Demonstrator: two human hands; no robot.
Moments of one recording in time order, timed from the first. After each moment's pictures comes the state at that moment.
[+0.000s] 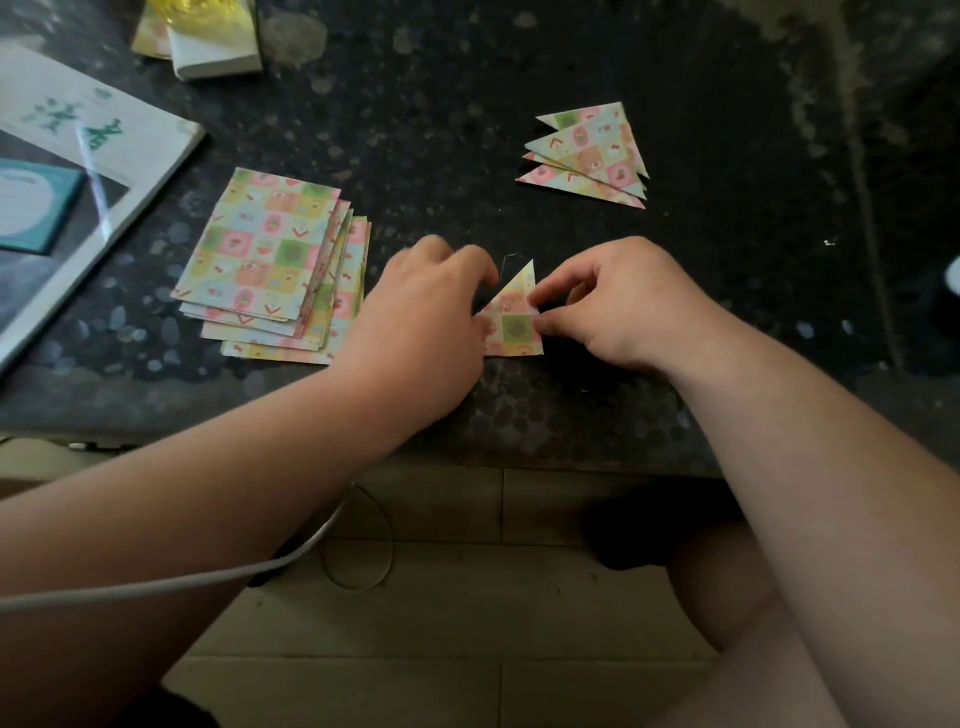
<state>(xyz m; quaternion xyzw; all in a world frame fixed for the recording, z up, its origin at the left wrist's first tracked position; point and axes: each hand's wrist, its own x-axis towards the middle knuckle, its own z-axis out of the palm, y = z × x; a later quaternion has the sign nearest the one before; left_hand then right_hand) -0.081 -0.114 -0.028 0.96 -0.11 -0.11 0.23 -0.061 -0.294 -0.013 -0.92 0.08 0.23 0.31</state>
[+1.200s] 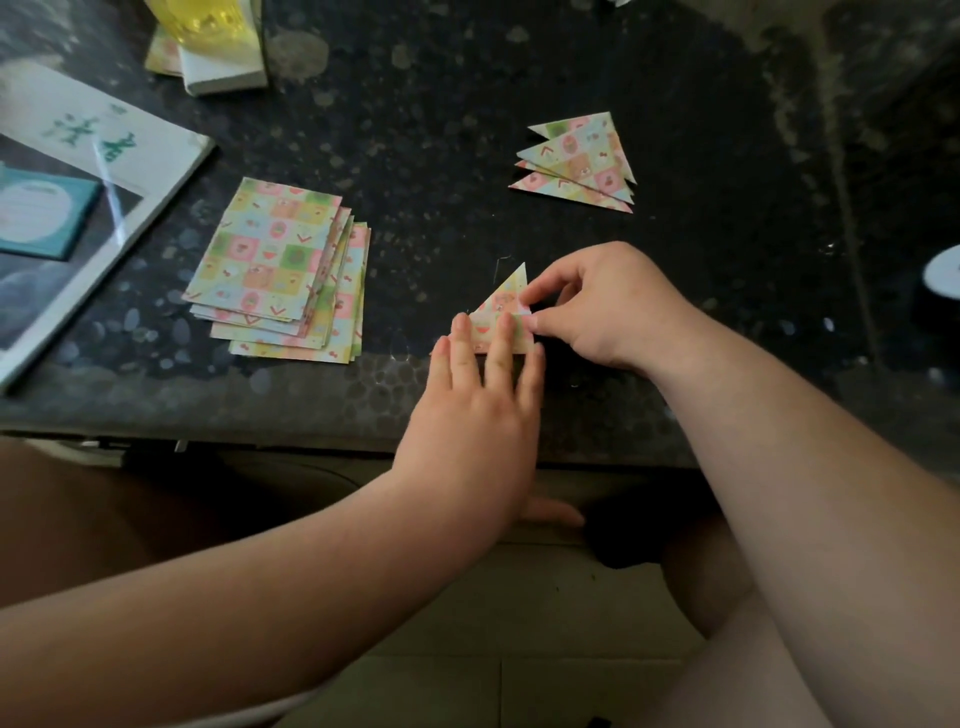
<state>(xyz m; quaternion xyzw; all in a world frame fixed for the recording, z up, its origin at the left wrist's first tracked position) -0.150 -0.150 -0.037 0.94 -0.26 -0.20 -0.07 -0.066 -0.294 -0.017 -0.92 0.07 0.21 0.31</state>
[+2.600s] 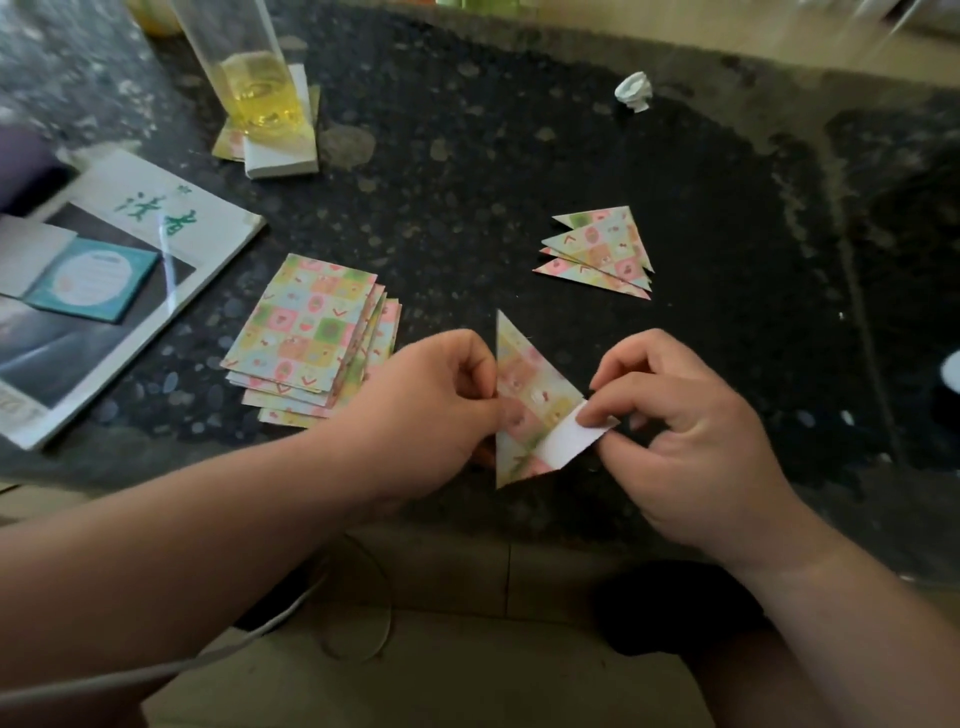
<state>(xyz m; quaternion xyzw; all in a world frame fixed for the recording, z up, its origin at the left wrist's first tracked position) -0.090 -0.102 0.017 0.81 0.05 -0.28 0.52 -0.122 -0.311 0.002 -0.92 -0.13 -0.04 0.38</state>
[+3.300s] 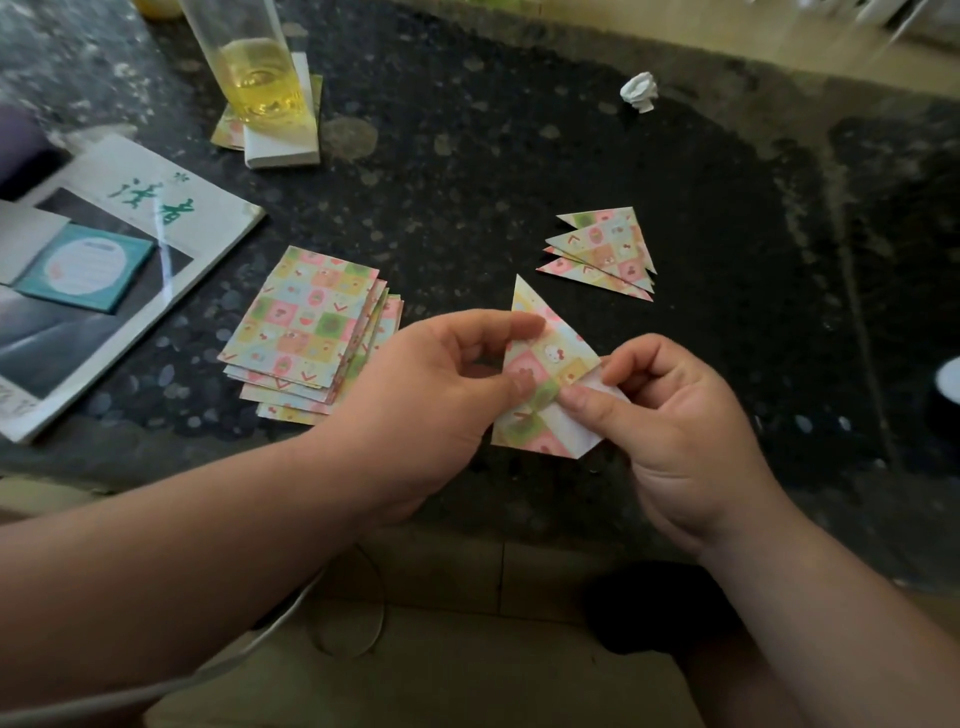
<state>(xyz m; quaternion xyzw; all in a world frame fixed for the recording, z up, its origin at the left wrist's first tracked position) -0.095 -0.104 0.007 0.65 0.06 -0.22 0.72 -0.117 -0.287 0.004 -0.69 0.11 0.07 0.71</state>
